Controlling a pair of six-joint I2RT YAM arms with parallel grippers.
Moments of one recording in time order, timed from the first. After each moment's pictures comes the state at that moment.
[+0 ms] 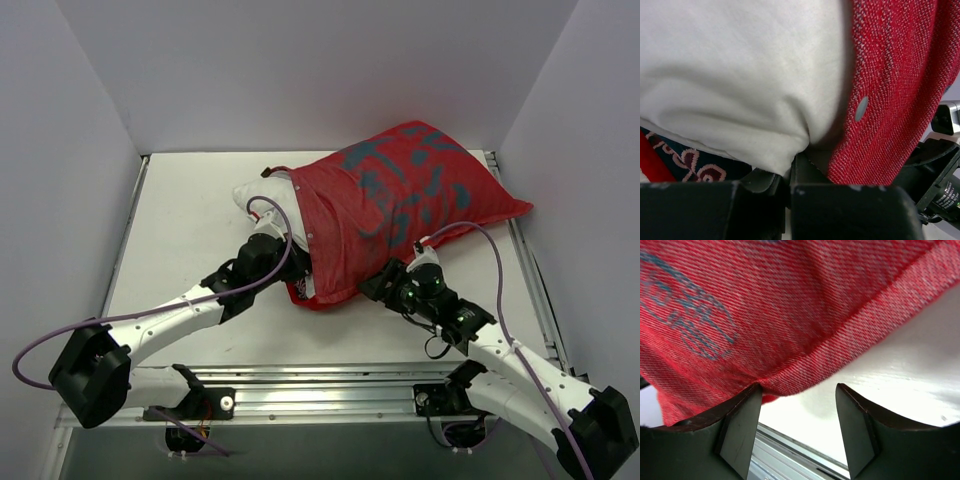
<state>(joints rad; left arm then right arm) -0.77 1.27 0.75 0.12 -0.05 -0.94 0.61 0.82 0.43 -0.15 -0.03 0.96</state>
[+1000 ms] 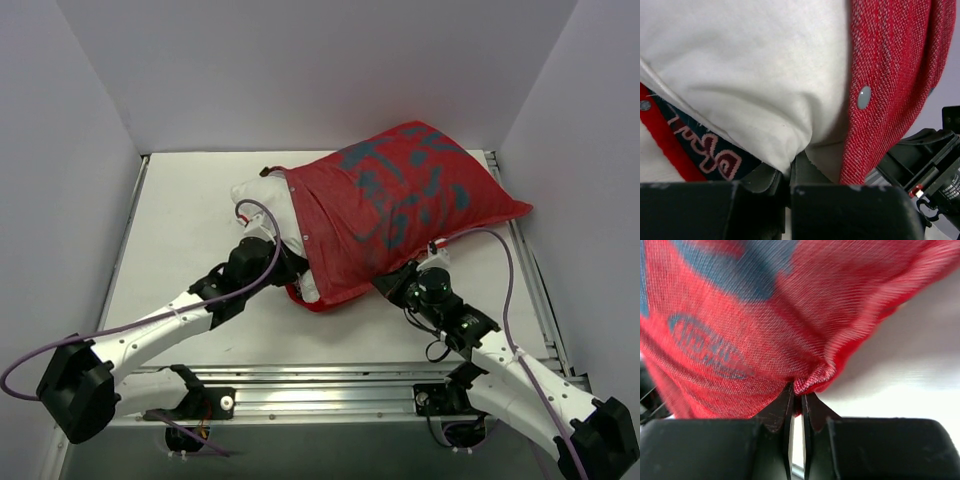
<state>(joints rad) -0.77 1.19 0.73 0.04 -0.11 -0.94 0.60 0.76 0.36 -0.03 0.08 1.03</state>
